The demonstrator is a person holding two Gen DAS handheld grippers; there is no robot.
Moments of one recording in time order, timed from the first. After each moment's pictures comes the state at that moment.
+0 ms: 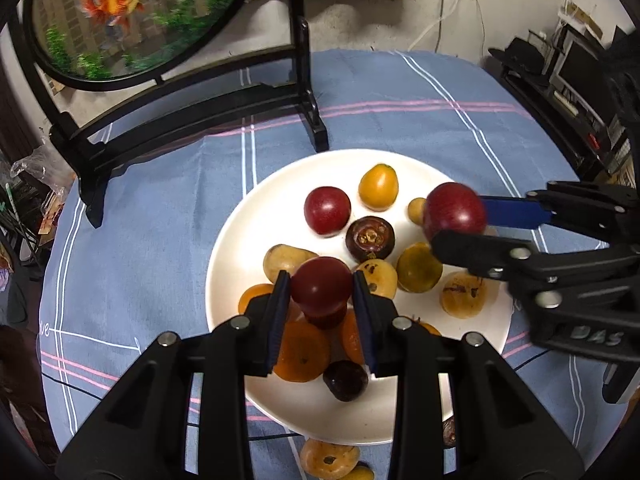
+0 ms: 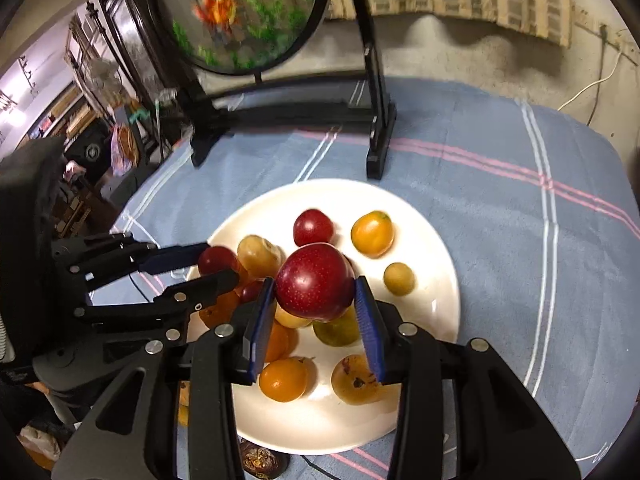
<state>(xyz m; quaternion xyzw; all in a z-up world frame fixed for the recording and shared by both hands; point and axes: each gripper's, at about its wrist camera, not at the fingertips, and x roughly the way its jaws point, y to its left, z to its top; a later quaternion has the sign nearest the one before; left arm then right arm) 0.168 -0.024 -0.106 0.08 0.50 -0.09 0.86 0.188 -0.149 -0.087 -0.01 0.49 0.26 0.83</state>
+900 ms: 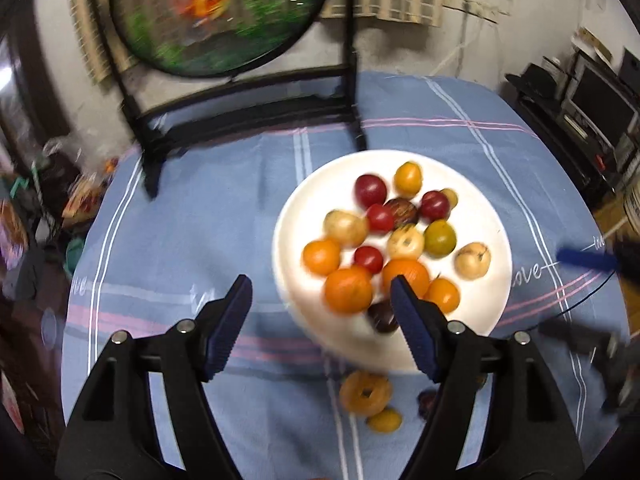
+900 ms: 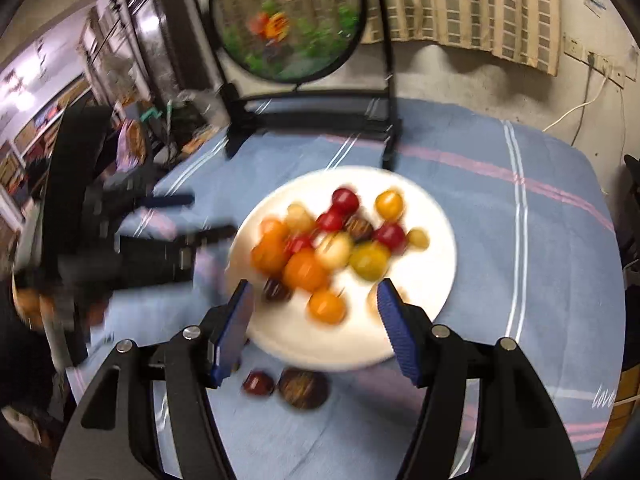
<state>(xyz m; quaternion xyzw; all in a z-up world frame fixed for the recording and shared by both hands) 0.095 0.034 -0.073 0.04 0.46 -0.04 0.88 0.073 -0.153 -0.053 -0.04 0.44 0.27 0.85</state>
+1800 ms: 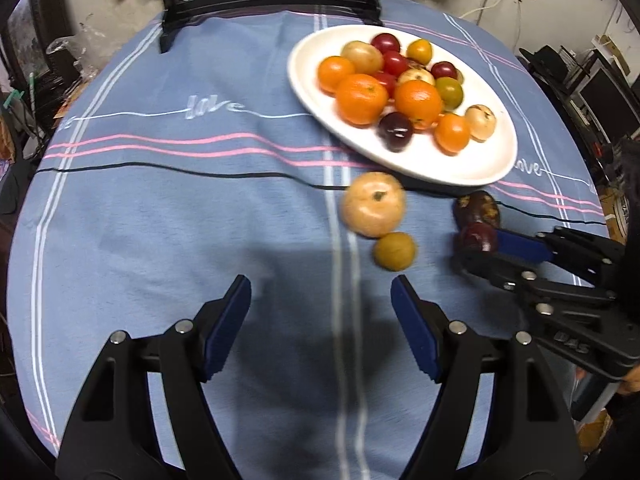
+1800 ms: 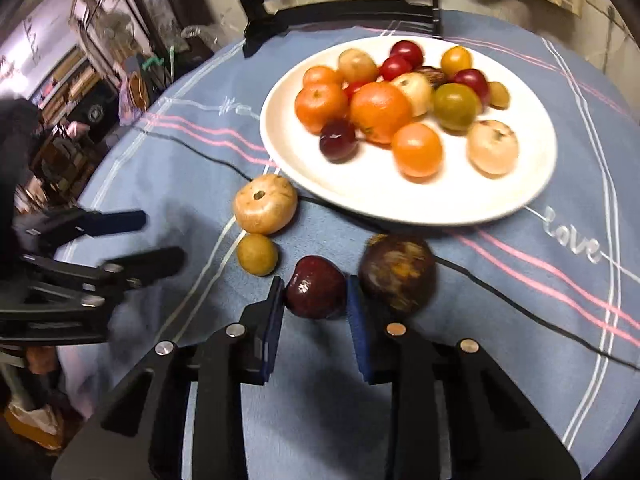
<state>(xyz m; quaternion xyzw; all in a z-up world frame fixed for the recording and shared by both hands) 0.004 0.049 -0.149 -0.03 0.56 -0.05 0.83 0.027 -0.113 -0.148 -0.02 0.53 0.27 0.81</state>
